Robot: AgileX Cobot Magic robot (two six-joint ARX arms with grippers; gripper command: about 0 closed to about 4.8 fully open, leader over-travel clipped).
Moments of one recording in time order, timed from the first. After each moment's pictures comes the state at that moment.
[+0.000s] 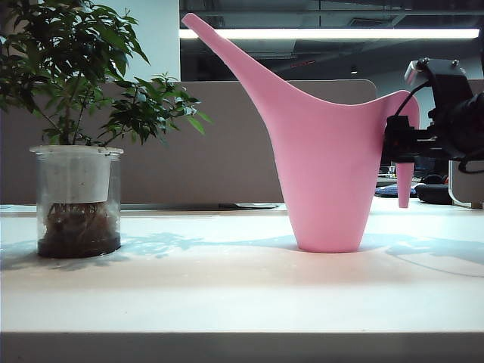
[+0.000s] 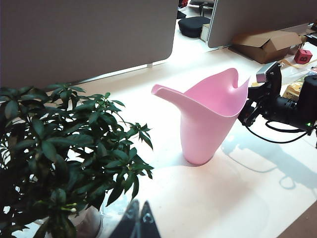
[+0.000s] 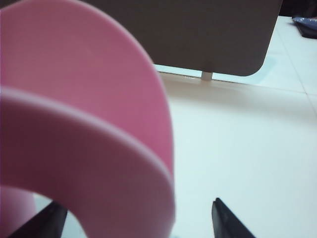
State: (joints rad) left arm -0.22 0.69 1.22 -0.79 0.38 0.05; right arm 0.05 1.69 0.69 0.85 -0.15 -0.08
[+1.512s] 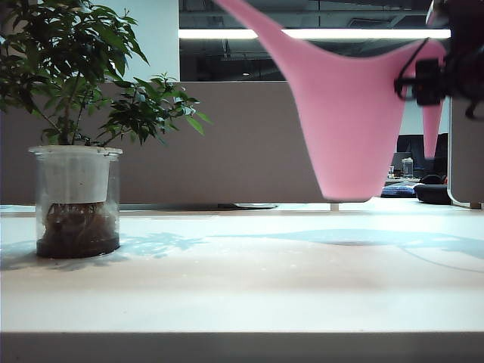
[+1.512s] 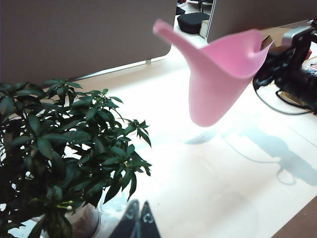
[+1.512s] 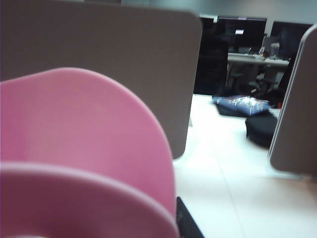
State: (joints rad) left arm -0.22 0.70 1.22 -0.80 0.38 0.05; right arm 0.04 1.57 0.75 0.96 0.05 -0.09
